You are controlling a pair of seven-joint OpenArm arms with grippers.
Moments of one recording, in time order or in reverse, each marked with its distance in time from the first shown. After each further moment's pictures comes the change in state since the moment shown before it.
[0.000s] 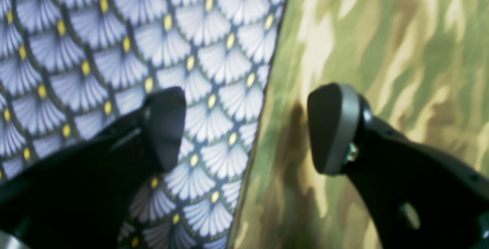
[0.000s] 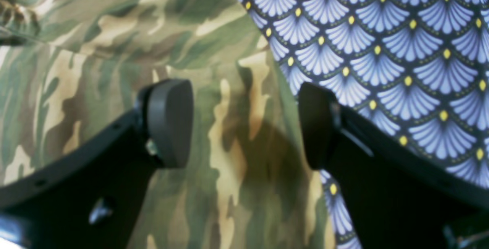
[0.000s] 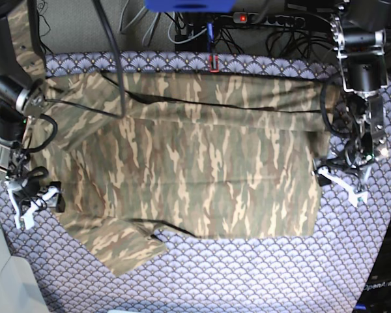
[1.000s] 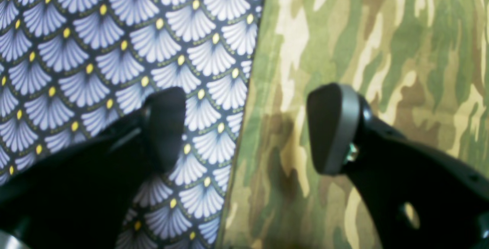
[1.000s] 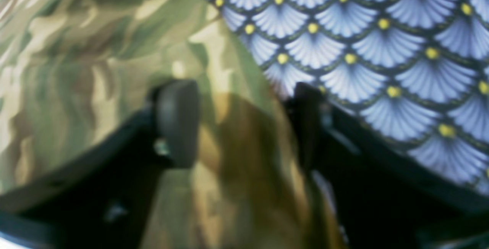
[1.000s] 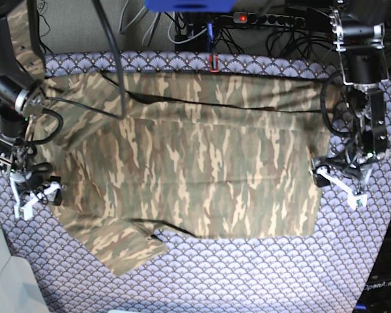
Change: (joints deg) left arm 2.8 0.0 -0.1 7.9 0.0 0.0 3.0; right arm 0.1 0.3 0.2 -6.9 3.0 -4.1 3.1
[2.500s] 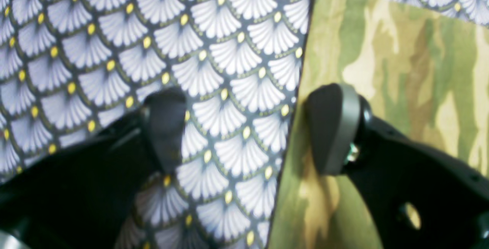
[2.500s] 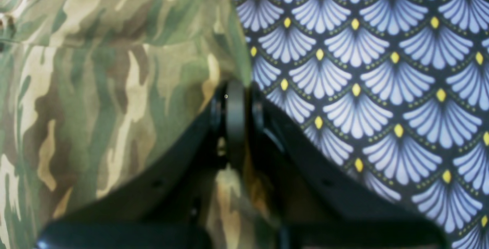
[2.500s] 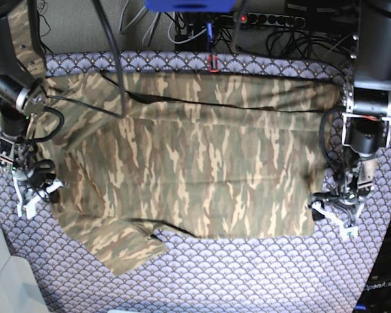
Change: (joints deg) left arm -28.2 -0.2 21.2 -49.6 0.6 0.0 -34.3; right arm -0.4 -0.2 -0.1 0.0 -0.4 1.1 1.3
